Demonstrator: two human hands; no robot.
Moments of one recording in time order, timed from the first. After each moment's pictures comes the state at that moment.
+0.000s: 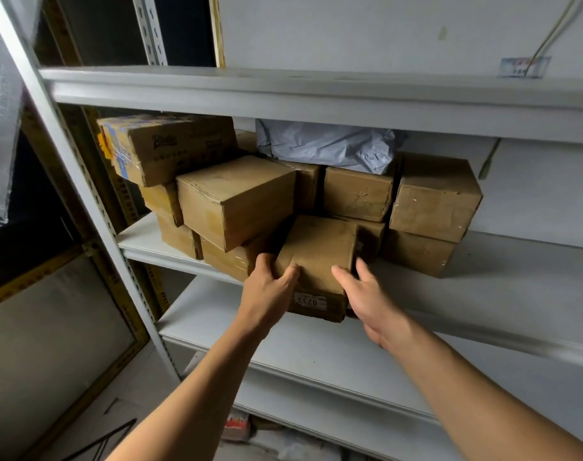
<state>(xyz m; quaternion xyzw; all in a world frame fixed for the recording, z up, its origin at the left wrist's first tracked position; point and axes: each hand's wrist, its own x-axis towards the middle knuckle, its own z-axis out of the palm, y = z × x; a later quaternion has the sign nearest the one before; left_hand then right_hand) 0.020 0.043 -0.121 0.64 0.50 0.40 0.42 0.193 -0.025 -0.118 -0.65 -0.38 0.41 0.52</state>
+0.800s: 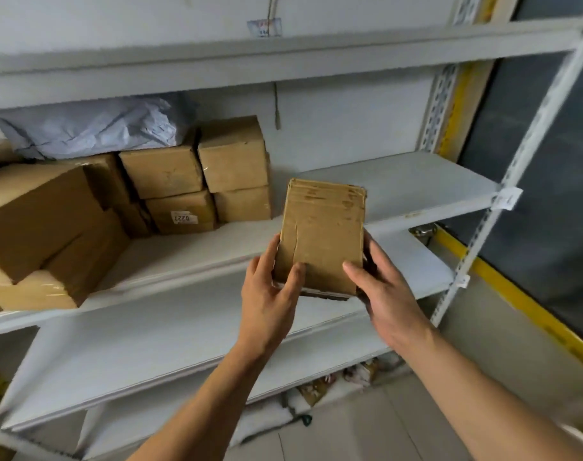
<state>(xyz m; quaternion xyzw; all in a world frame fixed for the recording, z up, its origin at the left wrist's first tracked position) 0.158 -0.146 -0.145 0.78 0.20 0.36 0.46 0.274 -0.306 -0.134 -0.59 -0.27 0.23 0.73</state>
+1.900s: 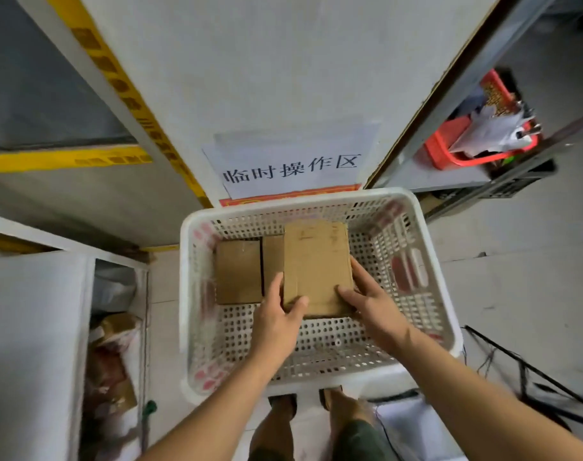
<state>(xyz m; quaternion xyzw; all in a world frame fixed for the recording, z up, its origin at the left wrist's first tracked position) 0.265 -0.685 -0.507 0.82 -0.10 -0.39 0.41 0.145 -0.852 -0.485 -0.51 0.43 0.00 0.75</state>
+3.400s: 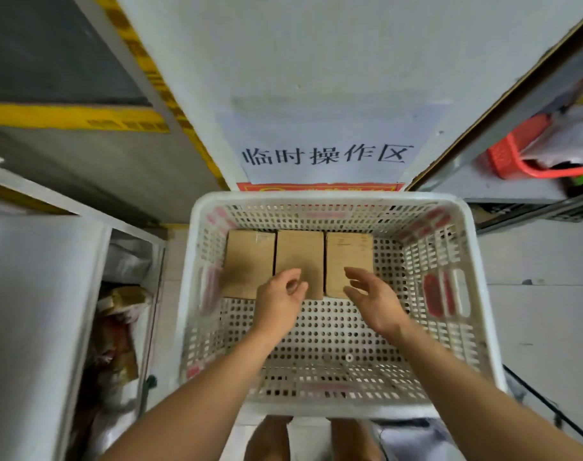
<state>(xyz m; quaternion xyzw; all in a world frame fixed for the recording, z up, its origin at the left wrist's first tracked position) 0.304 -0.709 -0.577 0.85 -0.11 -0.35 0.37 0.182 -0.891 -0.576 -0.75 0.38 0.14 0.52</state>
